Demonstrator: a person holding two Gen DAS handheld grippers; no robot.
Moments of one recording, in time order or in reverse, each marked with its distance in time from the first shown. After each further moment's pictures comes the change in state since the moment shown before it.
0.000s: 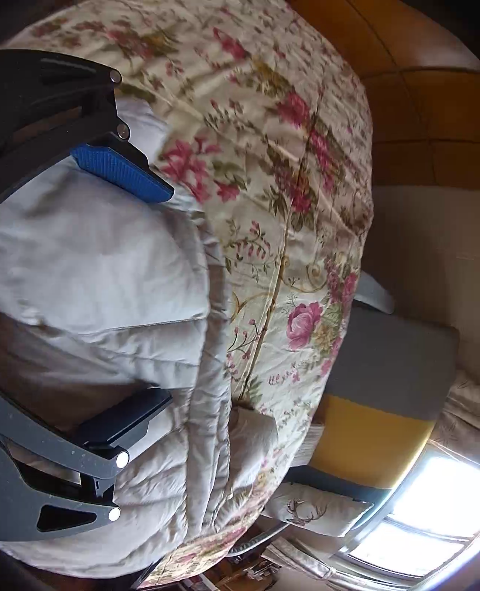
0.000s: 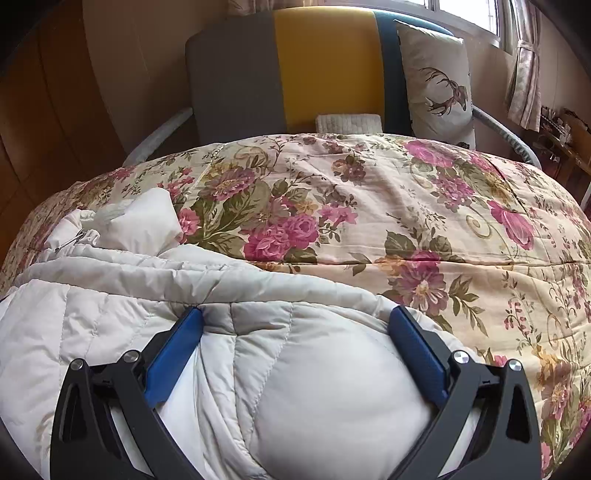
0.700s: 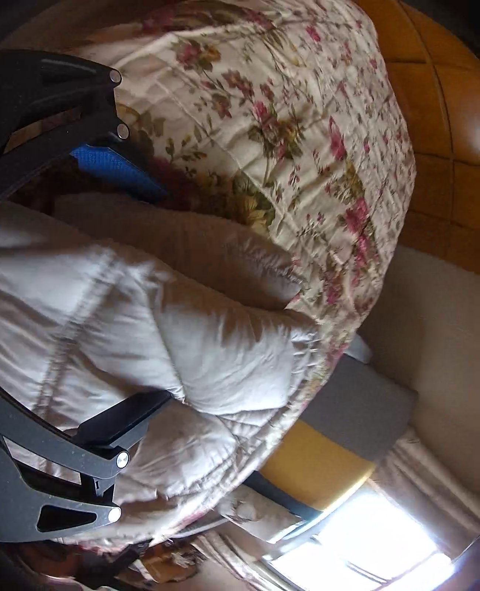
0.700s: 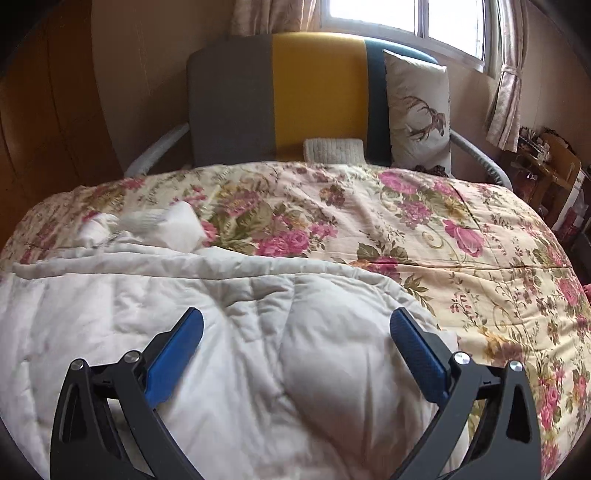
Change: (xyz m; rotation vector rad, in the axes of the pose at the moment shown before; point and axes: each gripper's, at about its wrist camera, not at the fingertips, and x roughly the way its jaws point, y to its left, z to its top) left arm -0.079 0.075 -0.087 -0.300 -0.069 -0.040; right arm -0.097 0.028 -0.024 -0.032 -0.128 -0.030
